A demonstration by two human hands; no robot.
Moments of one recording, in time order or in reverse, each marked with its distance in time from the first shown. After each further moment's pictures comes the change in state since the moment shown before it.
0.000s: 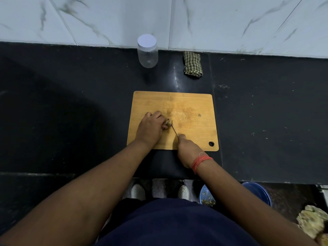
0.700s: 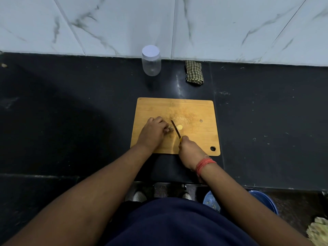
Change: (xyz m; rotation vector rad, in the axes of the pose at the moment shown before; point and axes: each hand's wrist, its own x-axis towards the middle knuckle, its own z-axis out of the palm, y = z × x) left_hand 0.000 -0.002 -0.007 -0.045 -0.098 -0.030; right_hand -0.011 -0.008 -0.015 0.146 0.047 -0.020
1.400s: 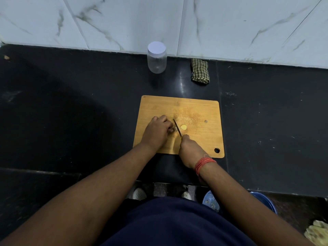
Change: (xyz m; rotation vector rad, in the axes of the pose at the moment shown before) left_hand 0.001 0.001 0.002 -0.005 0.032 0.000; right_hand 0.010 -0.014 0.002 -0.047 -0.030 0.024
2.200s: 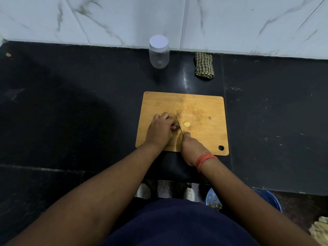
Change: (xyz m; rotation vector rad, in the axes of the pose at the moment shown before) left_hand -0.003 0.008 0.003 -0.023 0.020 -0.102; right_hand 0.006 -0.001 0.005 -0.143 -0.031 -0.012
